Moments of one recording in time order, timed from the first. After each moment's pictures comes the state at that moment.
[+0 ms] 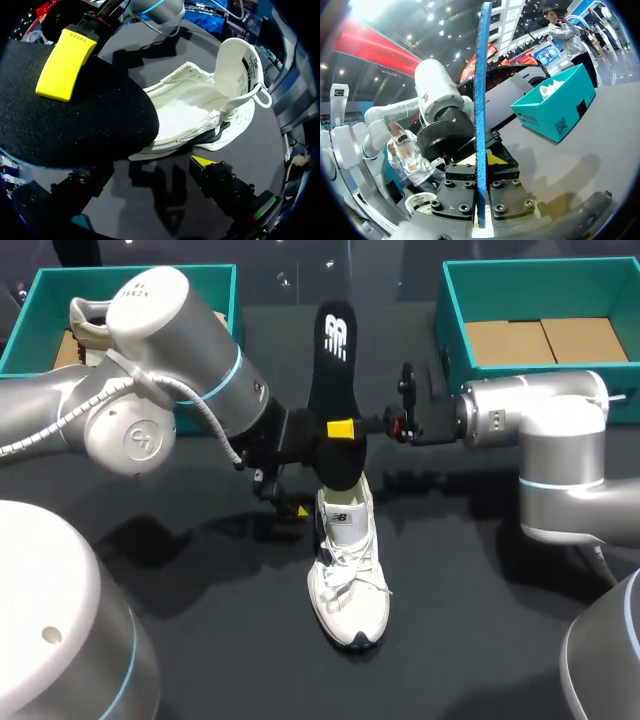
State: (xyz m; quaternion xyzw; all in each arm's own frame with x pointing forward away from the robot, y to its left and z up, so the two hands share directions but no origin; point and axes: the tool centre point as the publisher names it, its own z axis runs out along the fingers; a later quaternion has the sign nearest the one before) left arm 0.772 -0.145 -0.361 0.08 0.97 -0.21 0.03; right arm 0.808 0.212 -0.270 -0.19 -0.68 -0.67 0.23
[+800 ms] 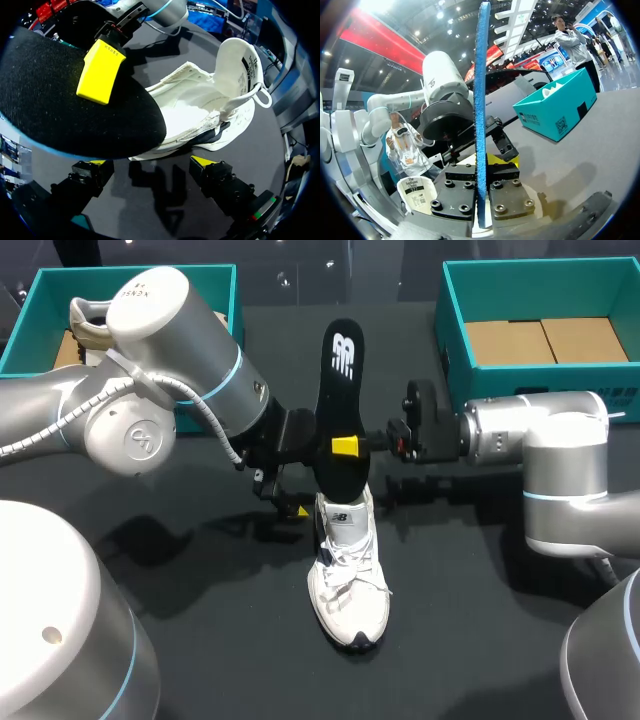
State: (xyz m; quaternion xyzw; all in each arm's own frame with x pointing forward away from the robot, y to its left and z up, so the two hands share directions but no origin) left arm 0.772 -0.145 -0.361 0.08 0.97 -0.21 0.03; right arm 0.794 0.206 -0.289 -0.16 -0.69 -0.68 0.21
